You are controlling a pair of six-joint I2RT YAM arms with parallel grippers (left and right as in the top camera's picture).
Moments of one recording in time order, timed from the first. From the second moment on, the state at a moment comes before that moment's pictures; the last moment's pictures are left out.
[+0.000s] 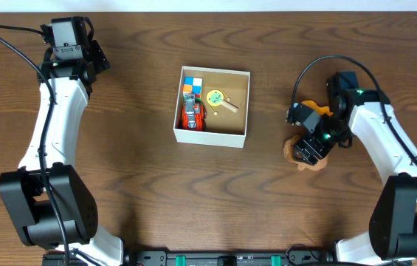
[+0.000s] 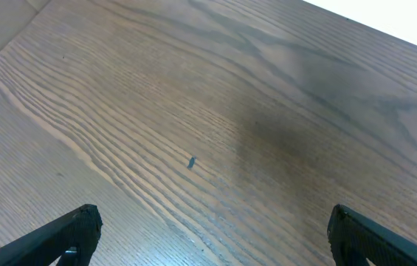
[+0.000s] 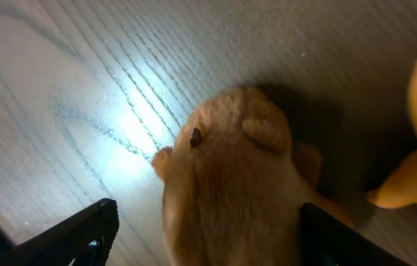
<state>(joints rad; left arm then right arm) 0.11 1.77 1.46 -0.55 -0.37 -0.30 0.03 1.68 1.14 -1.05 -0.27 -0.77</state>
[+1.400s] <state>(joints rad) 0.11 1.77 1.46 -0.55 -0.37 -0.30 0.22 1.71 1.54 -0.53 -0.48 -0.68</state>
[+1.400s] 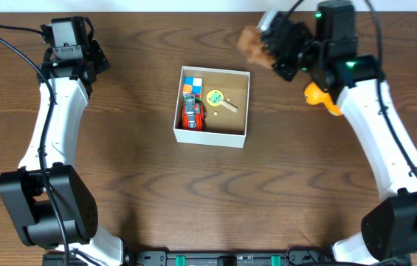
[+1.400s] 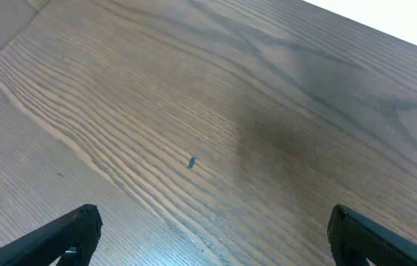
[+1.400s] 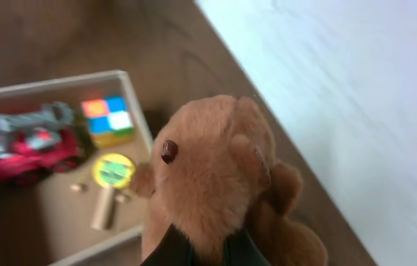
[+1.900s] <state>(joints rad) 0.11 1.77 1.46 -0.55 -0.37 -0.30 0.30 1.87 1.54 -0.57 -0.45 -0.73</state>
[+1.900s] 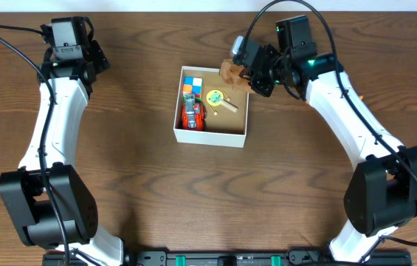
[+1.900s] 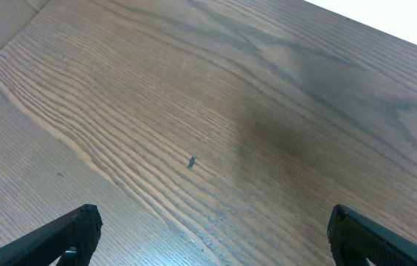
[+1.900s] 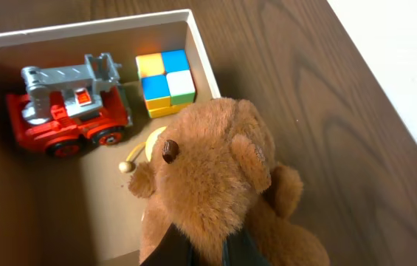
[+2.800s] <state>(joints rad) 0.11 1.77 1.46 -0.55 -0.37 -0.30 0.38 1.87 1.75 -0.55 -0.51 -0.63</state>
